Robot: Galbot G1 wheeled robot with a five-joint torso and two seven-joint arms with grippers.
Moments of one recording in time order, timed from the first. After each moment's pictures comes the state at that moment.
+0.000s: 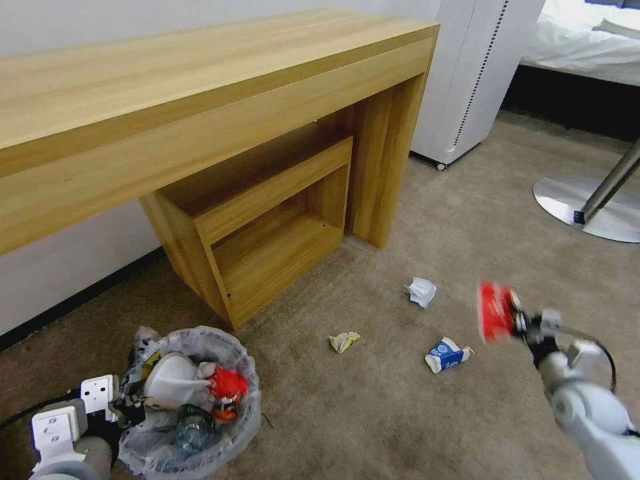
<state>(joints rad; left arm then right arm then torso) 1.97 -0.92 -0.78 -2.50 -1.05 0.55 -0.78 -1.21 0.83 0.52 1.60 0.91 0.27 -0.30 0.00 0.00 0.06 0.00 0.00</state>
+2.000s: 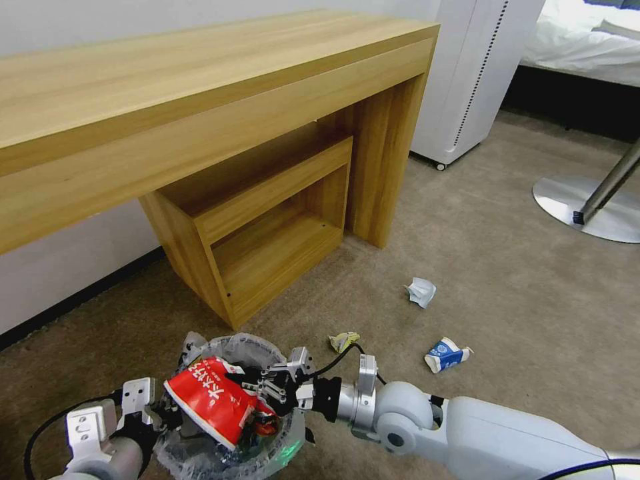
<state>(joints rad) 1.95 -0.92 -0.69 -2.50 -1.07 0.55 -0.69 -0.56 0.85 -0.80 1.89 1.04 0.17 -0.31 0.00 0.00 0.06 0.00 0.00</state>
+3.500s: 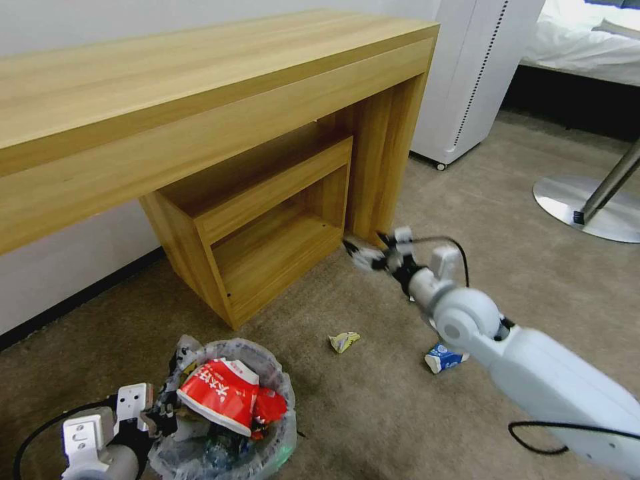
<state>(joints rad) 1.98 -0.93 -0.70 -2.50 -1.00 0.56 -0.66 -0.75 0.82 -0.19 1.73 1.03 -0.26 0.26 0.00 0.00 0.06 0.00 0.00</state>
